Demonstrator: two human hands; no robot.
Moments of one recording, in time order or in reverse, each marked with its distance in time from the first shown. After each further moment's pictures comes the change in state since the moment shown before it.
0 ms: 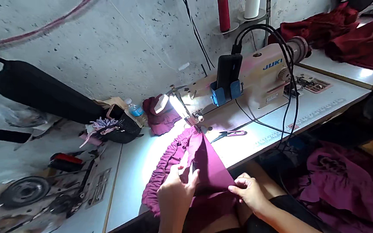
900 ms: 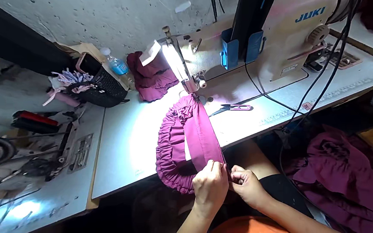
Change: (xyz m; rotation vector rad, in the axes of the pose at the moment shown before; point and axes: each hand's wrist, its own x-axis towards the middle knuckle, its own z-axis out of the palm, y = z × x) left_hand -0.077 0.046 0.063 -0.120 -0.048 0.172; right_hand -0.025 0.021 0.001 -0.056 -0.208 -0.138
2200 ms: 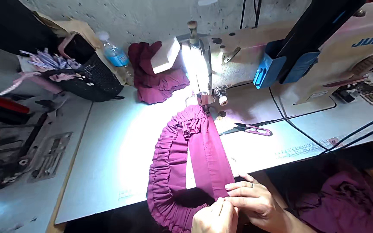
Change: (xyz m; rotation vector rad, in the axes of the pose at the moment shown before) left_hand 0.015 -0.011 -0.016 -0.261 -0.106 0.028; right_hand 0.070 -0.012 -0.038 -0.418 -0.237 -0.883
